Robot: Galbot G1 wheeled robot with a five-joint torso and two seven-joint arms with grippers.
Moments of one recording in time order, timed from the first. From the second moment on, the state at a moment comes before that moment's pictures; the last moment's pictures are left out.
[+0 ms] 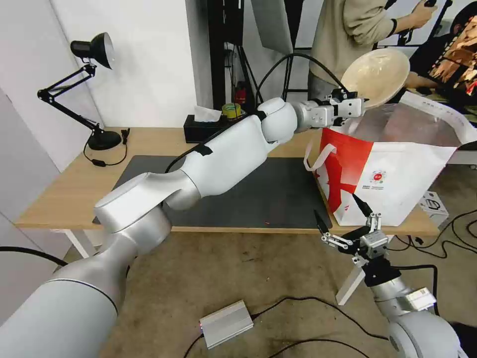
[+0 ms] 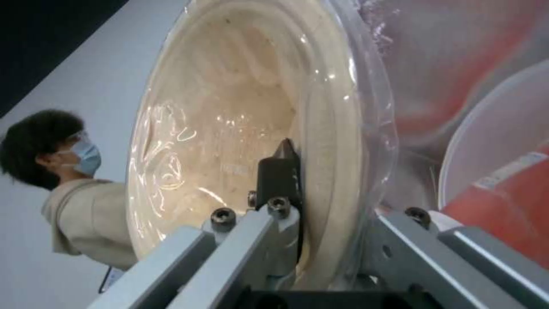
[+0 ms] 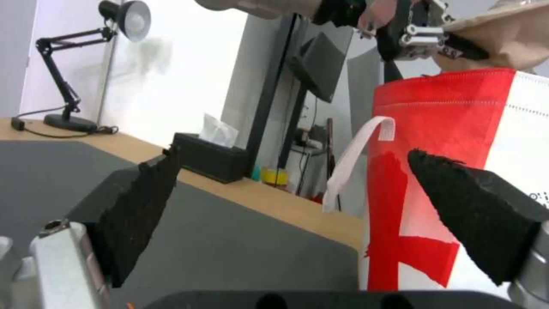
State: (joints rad) left arm -0.23 -1.60 0.58 -0.94 0.13 -0.19 0.31; right arm -1.60 1.10 0.63 2.12 0.24 0.34 -0.14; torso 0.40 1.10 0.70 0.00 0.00
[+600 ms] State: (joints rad) left arm -0.21 -1.59 0.57 -0.94 0.33 -0.23 0.34; right arm -1.60 1.10 0.63 2.12 0.24 0.34 -0.14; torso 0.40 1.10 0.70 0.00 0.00
